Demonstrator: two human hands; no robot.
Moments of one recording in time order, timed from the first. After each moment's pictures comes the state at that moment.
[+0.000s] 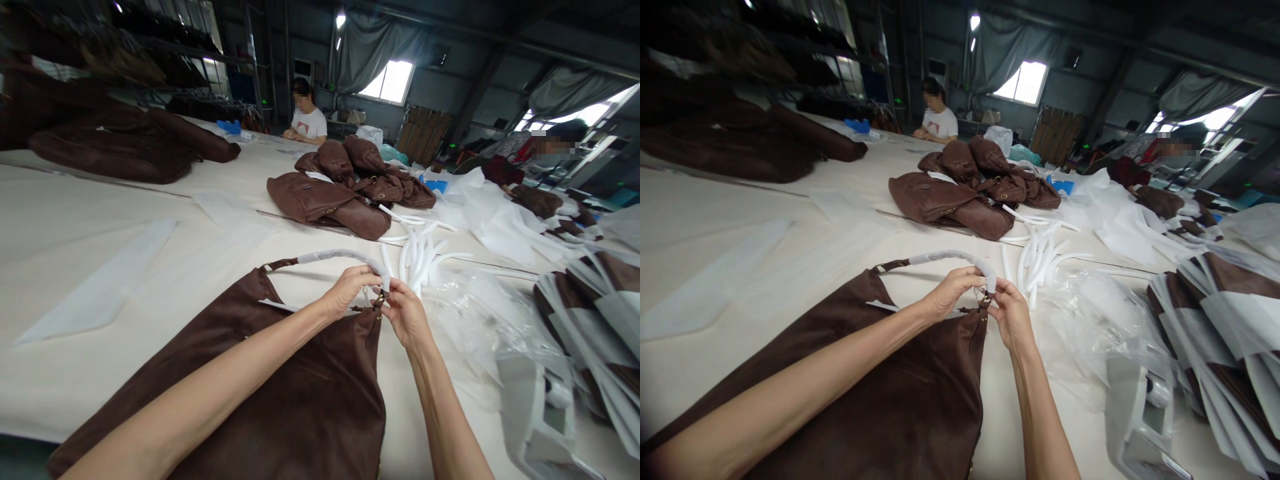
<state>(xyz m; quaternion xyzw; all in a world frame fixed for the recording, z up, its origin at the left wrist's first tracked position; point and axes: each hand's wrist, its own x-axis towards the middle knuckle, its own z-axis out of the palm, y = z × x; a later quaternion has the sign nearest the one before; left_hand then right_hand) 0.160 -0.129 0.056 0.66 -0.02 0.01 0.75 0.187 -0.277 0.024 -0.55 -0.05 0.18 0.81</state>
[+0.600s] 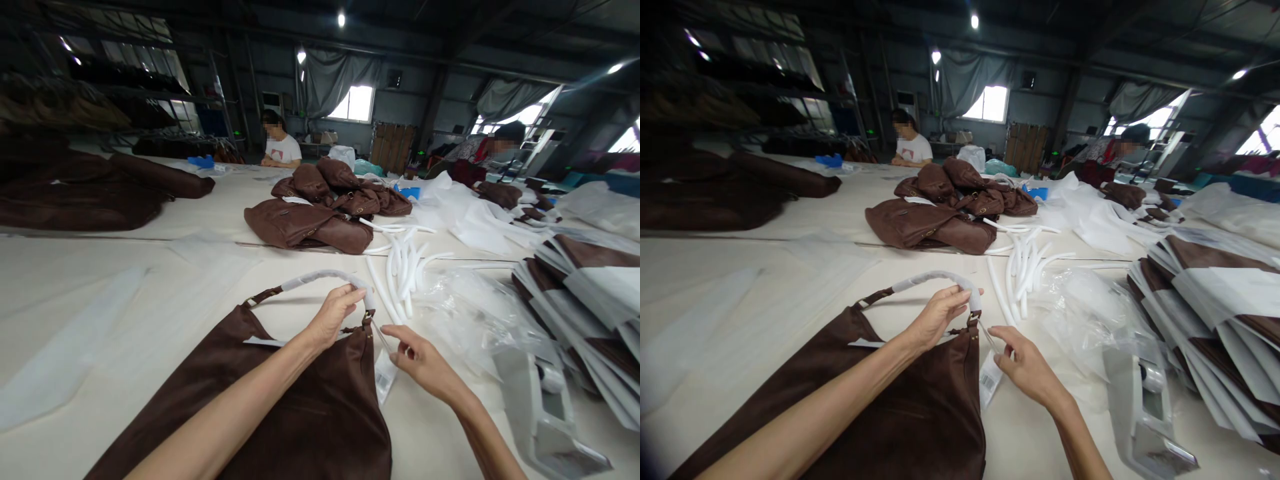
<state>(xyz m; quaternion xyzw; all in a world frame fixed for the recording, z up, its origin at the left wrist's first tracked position) 0.157 -0.126 0.054 0.62 0.03 -0.05 0.78 0.155 -0.345 0.013 -0.82 -0.23 0.13 0.50</state>
